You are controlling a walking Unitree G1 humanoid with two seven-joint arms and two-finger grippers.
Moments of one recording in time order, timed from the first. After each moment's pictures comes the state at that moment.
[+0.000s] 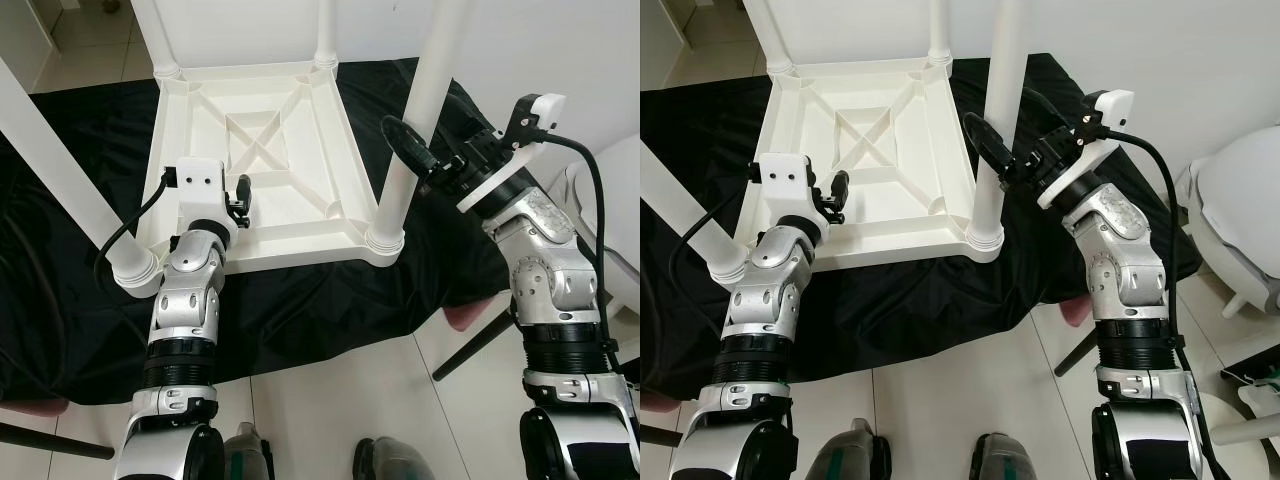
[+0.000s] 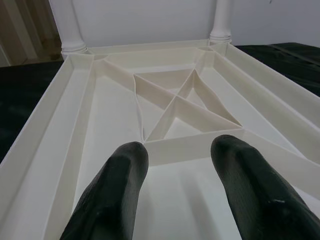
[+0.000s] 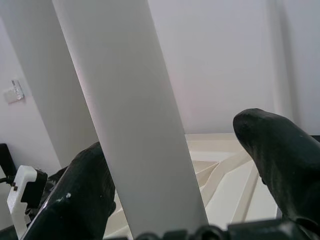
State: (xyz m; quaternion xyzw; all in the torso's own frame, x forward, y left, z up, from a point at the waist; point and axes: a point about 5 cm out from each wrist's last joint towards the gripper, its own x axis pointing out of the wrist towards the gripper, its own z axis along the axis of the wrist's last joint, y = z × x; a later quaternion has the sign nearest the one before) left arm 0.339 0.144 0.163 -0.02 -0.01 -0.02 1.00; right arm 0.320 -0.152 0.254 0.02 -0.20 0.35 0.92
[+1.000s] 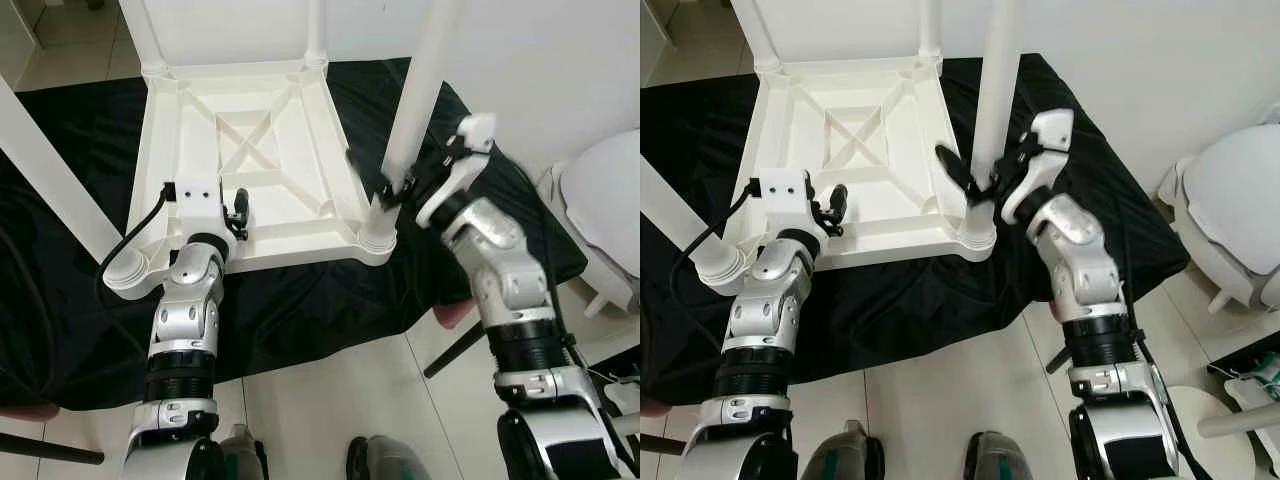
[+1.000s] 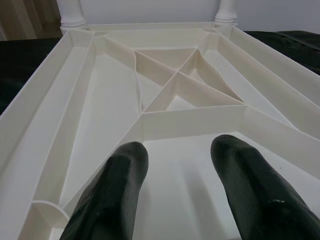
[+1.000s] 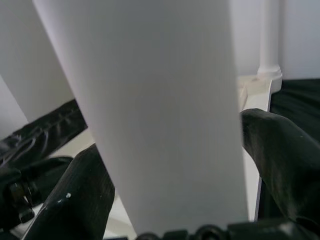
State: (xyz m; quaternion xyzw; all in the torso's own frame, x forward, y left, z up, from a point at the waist) left arm 0.329 0.145 0.149 -0.03 0.01 -0.01 1.00; right arm 0.331 -0.126 0.209 -0.02 -0.11 0.32 0.94
